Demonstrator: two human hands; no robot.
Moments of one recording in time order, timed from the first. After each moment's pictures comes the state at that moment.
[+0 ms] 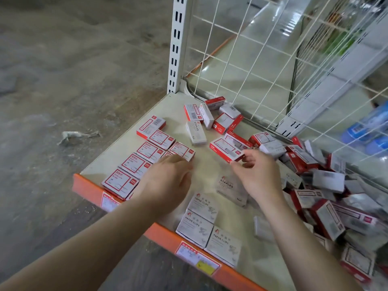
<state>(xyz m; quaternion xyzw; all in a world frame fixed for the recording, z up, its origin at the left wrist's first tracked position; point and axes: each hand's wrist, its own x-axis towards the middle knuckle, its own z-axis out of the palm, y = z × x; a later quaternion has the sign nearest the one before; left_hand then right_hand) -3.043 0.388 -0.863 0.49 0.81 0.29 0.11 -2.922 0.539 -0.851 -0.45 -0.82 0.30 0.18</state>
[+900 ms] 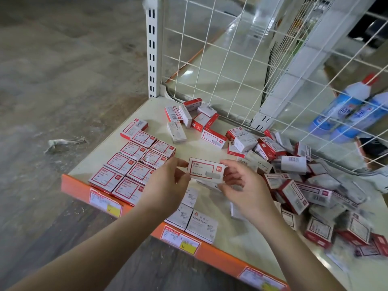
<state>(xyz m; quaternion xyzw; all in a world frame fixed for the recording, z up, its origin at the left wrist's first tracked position) -2.990 0.393 -0.839 0.33 0.79 0.44 0.27 -2.857 0.510 -0.846 -0.34 -0.83 0.40 0.20</state>
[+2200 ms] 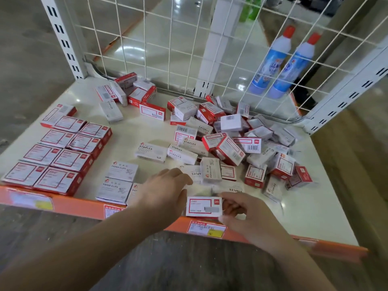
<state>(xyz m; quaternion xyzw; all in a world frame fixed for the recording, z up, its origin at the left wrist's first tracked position) -2.892 0.412 -0.844 0.65 0.72 0.15 0.18 -2.699 0.477 -0.846 -0.47 -0.79 0.39 0.03</state>
